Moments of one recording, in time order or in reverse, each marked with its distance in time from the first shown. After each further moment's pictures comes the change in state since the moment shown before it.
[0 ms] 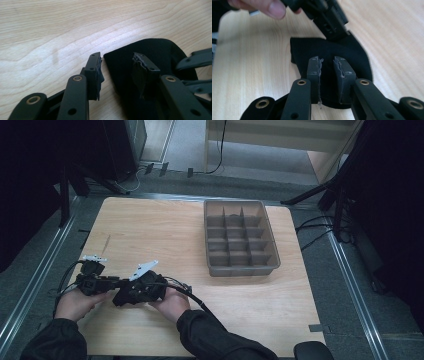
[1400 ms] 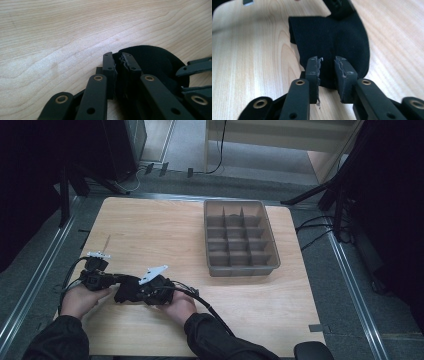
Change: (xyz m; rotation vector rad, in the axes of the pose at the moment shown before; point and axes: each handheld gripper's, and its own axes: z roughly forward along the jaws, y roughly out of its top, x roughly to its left) left arm 0.004 0.010 0.007 -0.013 0.000 0.012; right arm -0.010 -0.027 -0.001 -0.025 0.001 0.014
